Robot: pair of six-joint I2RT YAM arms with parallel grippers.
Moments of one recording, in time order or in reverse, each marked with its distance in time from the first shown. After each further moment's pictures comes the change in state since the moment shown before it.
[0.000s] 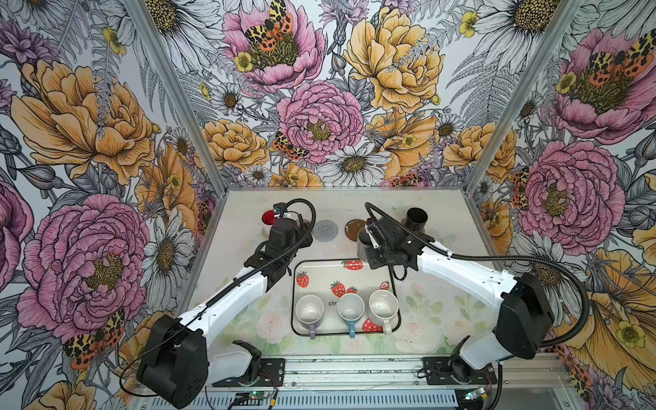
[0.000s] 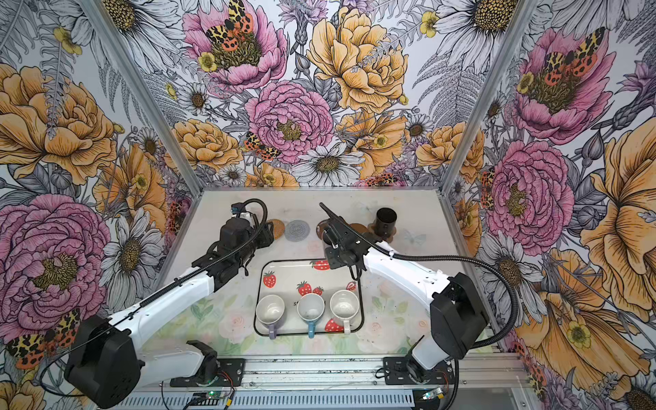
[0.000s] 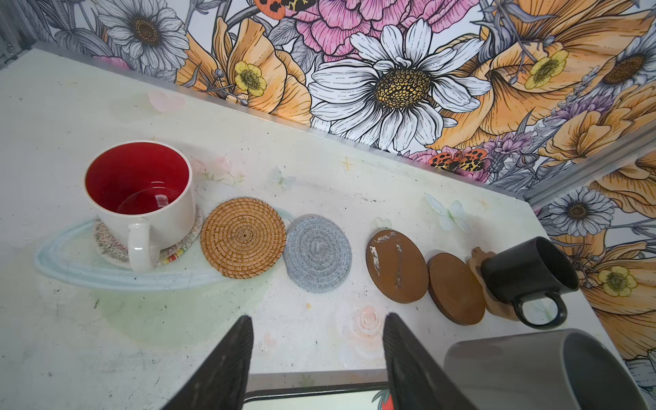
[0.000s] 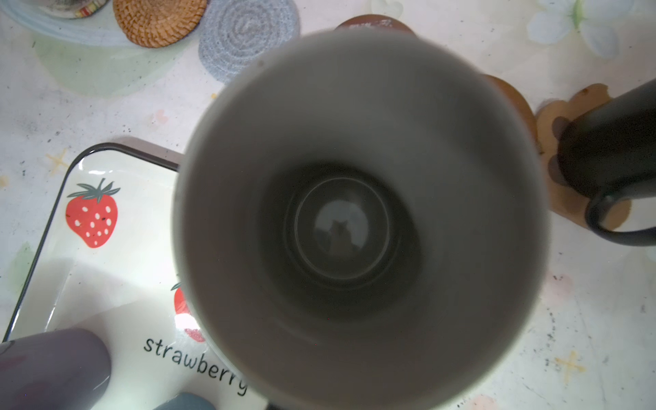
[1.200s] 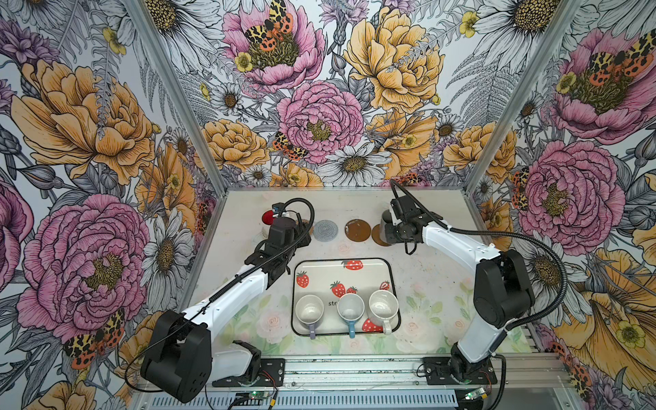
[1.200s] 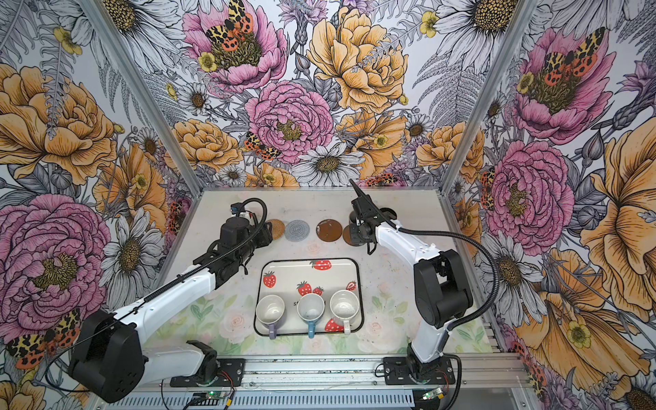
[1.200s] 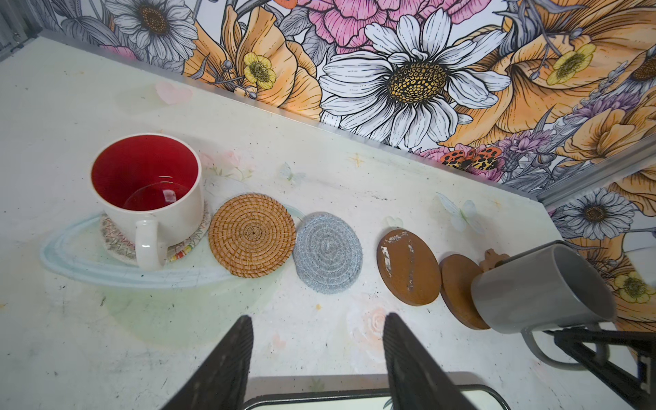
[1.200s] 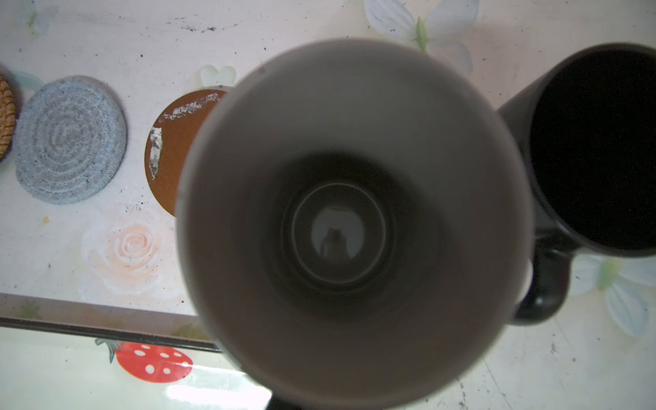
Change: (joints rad) left arm 0.031 0.033 0.000 0.008 0.019 0.000; right arm -0.312 0.207 0.114 0.095 -0.043 -0.069
